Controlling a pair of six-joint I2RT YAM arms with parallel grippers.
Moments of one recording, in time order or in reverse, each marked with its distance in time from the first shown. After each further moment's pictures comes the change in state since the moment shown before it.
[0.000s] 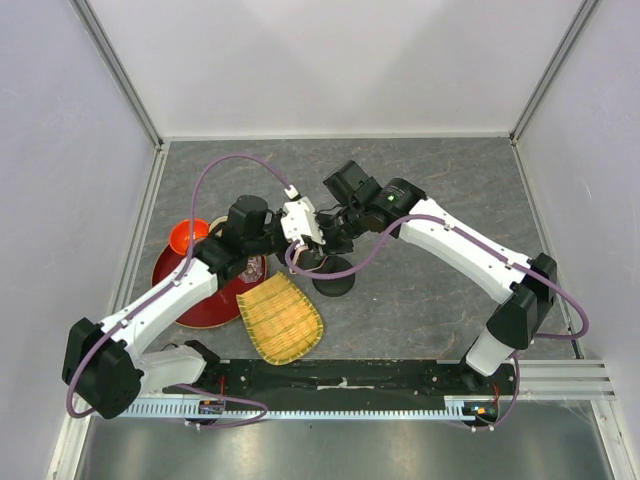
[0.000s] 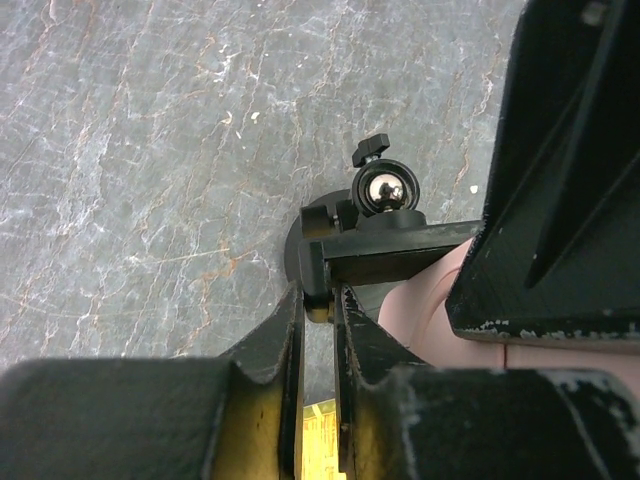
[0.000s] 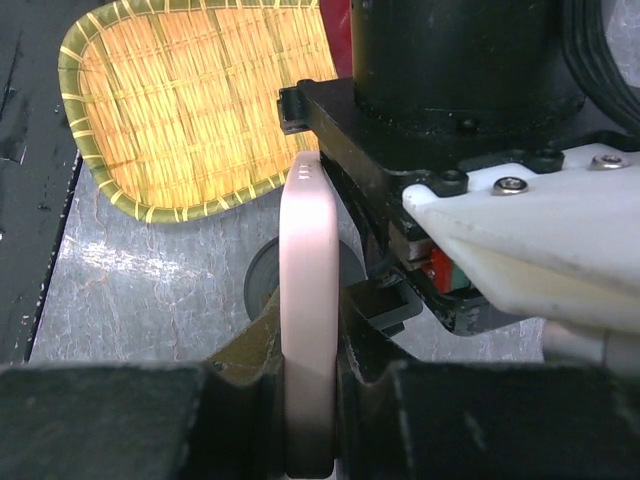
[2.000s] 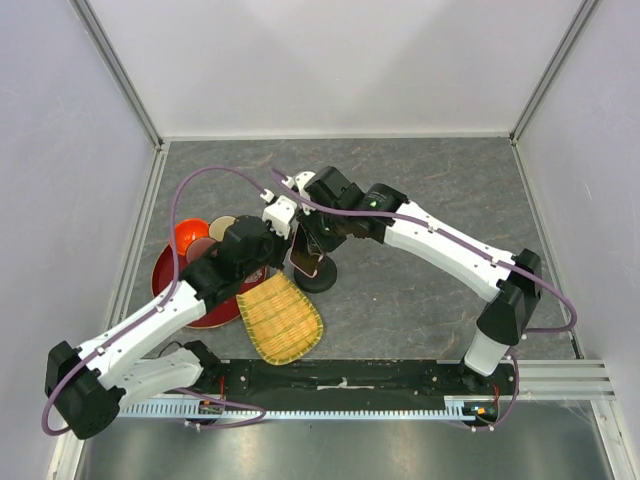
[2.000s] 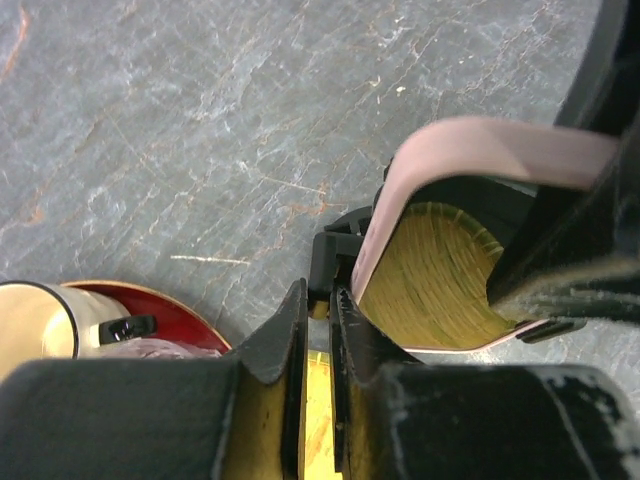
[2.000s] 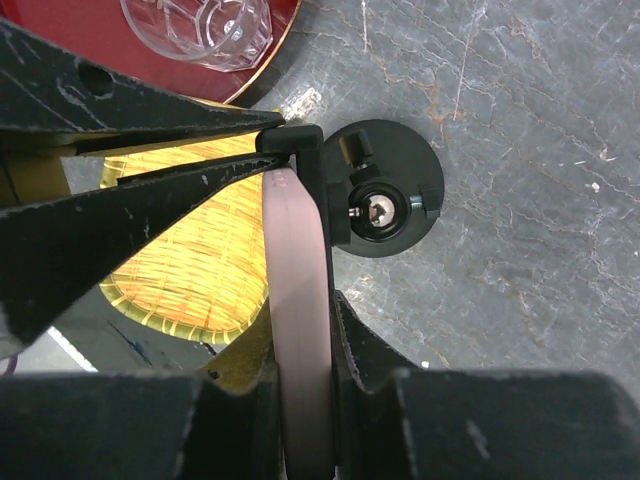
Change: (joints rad) left arm -0.126 -0.189 -0.104 0.006 -0.549 -0.246; right arm 0.061 0.053 0.023 0.070 0.507 1.100
